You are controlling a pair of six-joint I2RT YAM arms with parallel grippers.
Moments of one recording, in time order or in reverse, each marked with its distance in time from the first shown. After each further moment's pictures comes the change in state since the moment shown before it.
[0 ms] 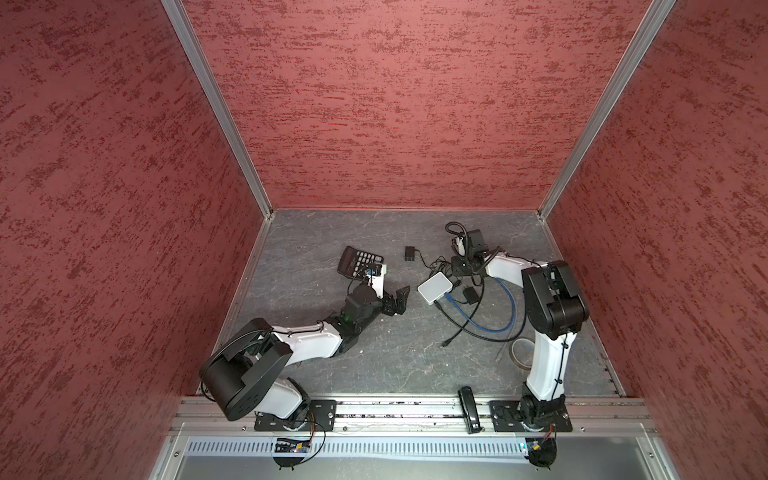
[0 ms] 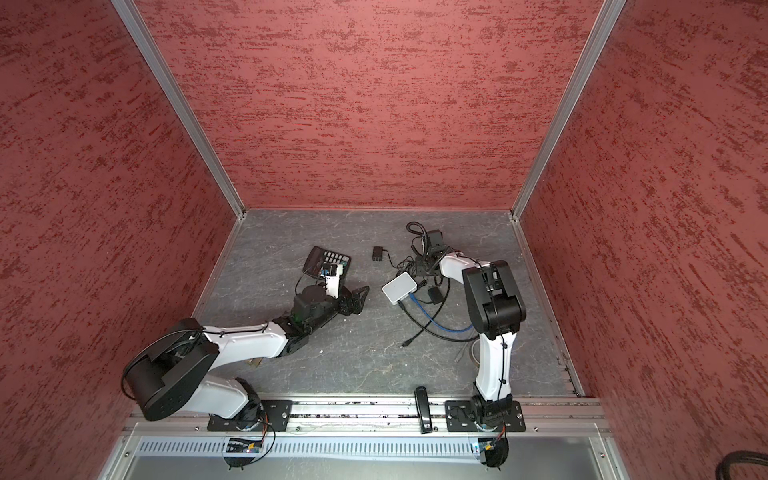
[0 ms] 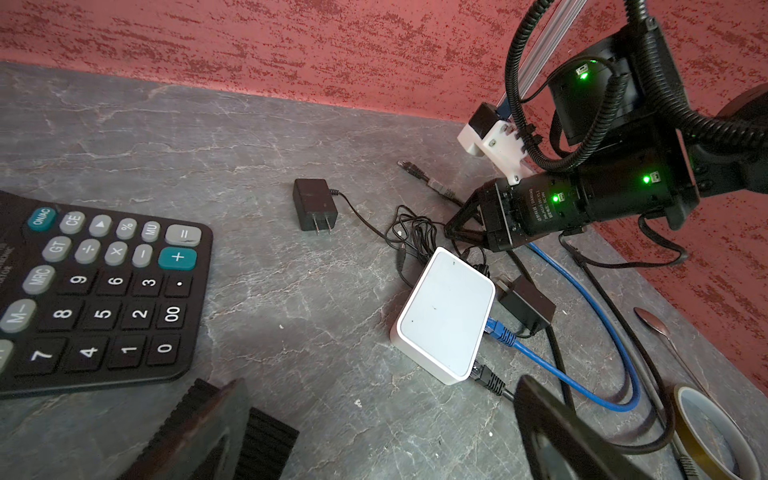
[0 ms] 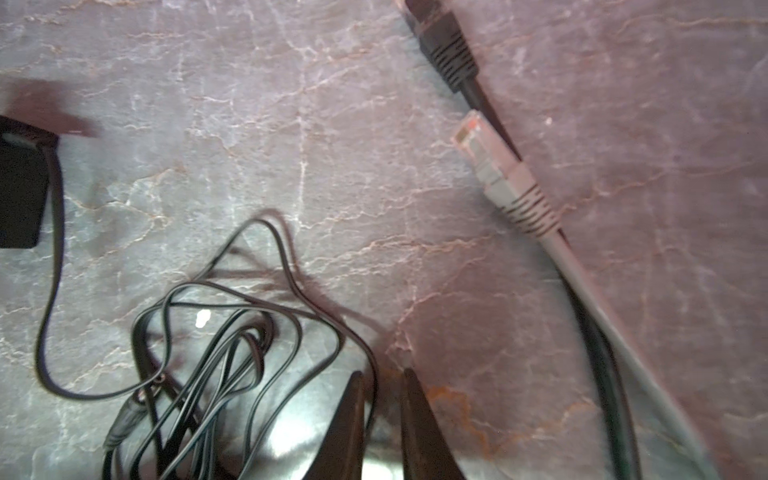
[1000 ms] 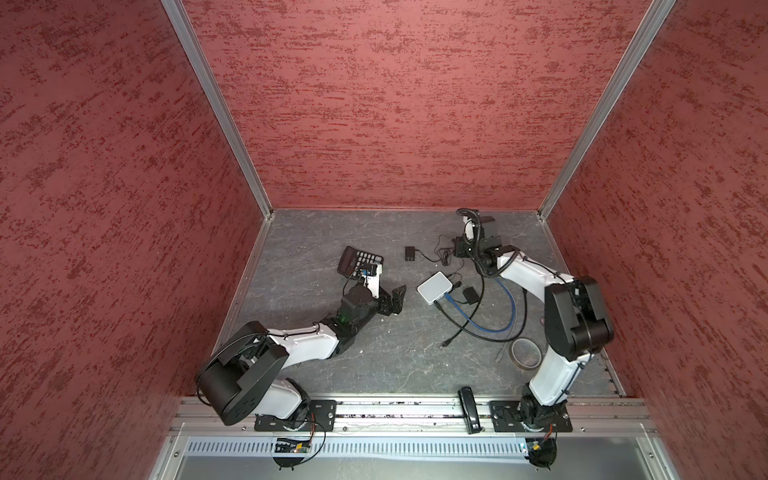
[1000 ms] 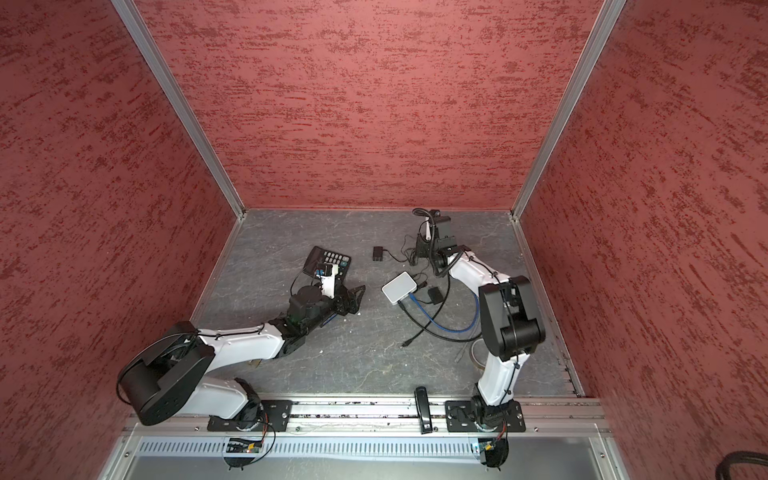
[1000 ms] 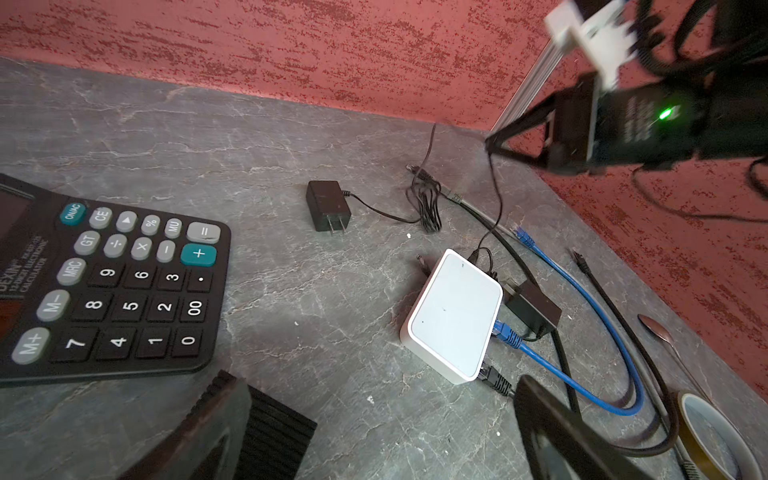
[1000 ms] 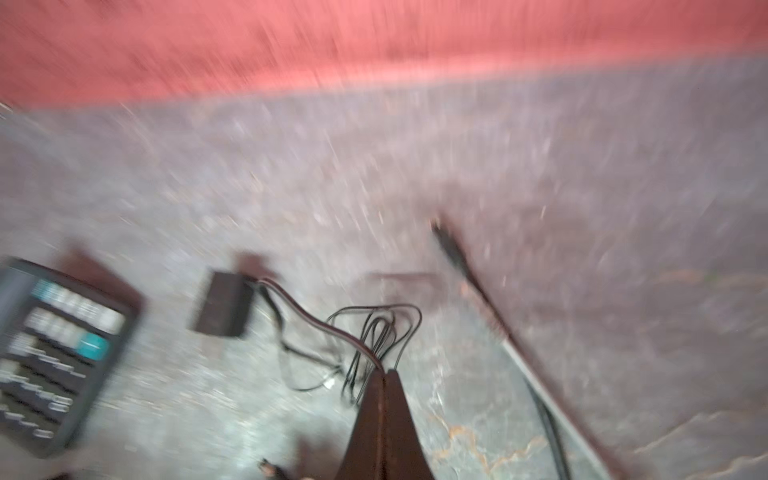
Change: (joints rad) left arm 0.026 -0.028 -0.023 0.003 0.008 -0.007; right arm 0.000 -0.254 -0.037 0.192 -0.043 0.042
